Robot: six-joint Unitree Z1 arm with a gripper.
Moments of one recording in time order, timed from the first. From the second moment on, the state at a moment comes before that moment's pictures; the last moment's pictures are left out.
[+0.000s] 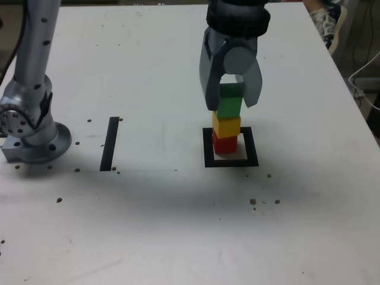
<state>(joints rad) -0.01 2.02 -1.78 1.47 -0.05 -0.12</state>
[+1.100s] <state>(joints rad) 0.00 2.00 -1.73 1.46 -0.07 -0.07</state>
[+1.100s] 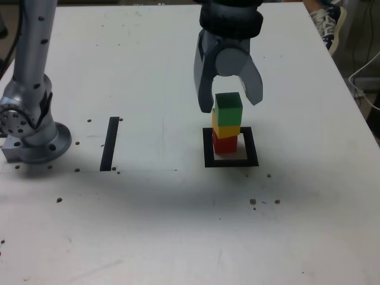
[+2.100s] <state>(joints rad) 0.01 1.64 -1.27 1.30 -0.03 -0.05</state>
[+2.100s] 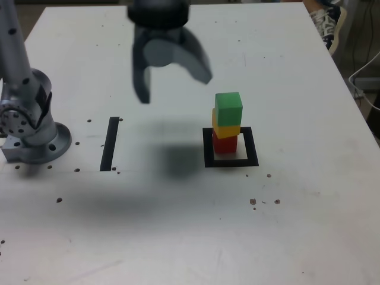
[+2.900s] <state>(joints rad) -0.03 1.52 -0.79 0.97 -0.04 -0.06</state>
